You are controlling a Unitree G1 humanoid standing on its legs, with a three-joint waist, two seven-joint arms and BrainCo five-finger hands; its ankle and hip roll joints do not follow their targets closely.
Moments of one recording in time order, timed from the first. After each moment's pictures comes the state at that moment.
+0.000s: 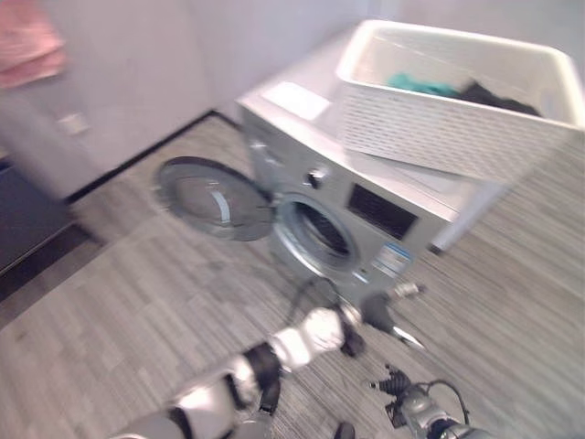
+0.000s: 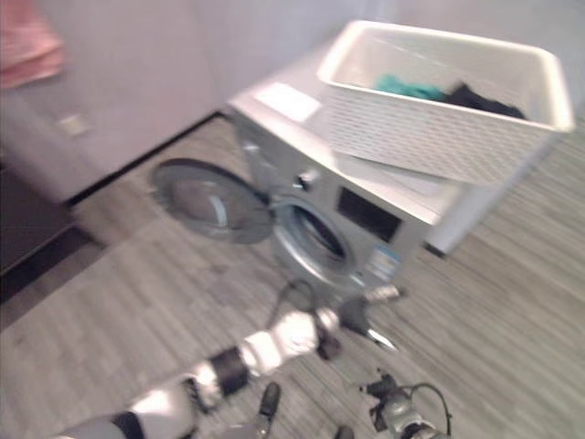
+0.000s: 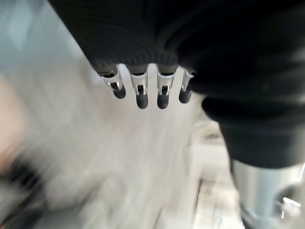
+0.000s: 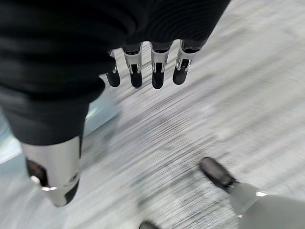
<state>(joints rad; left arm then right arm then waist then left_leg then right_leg) -0.57 -0.15 -1.09 0.81 -0.32 -0.03 -0.11 -0.31 -0.21 0.41 1.35 0.10 0.01 -0.17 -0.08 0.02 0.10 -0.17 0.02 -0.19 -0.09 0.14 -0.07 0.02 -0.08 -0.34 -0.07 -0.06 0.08</state>
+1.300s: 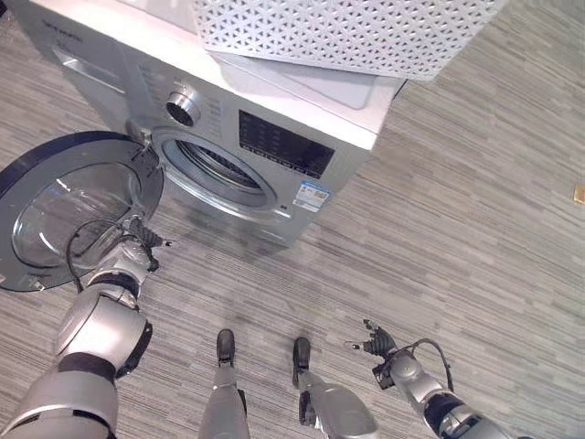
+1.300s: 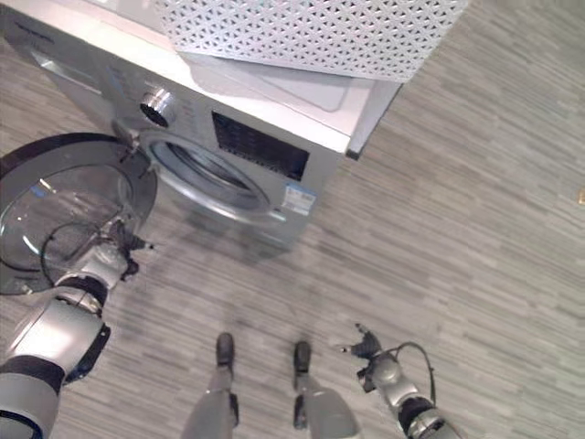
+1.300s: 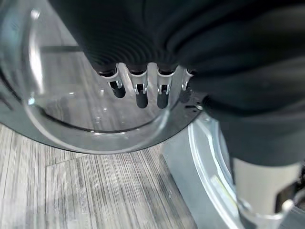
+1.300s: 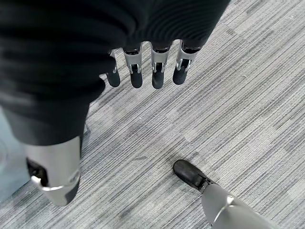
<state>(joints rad) -0.96 0.65 -0.46 1.44 0.06 0.03 0.17 -0.26 -0.27 0.51 1.03 0.15 -0.08 -0.13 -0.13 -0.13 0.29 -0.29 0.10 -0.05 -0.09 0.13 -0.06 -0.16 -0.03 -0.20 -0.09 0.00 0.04</state>
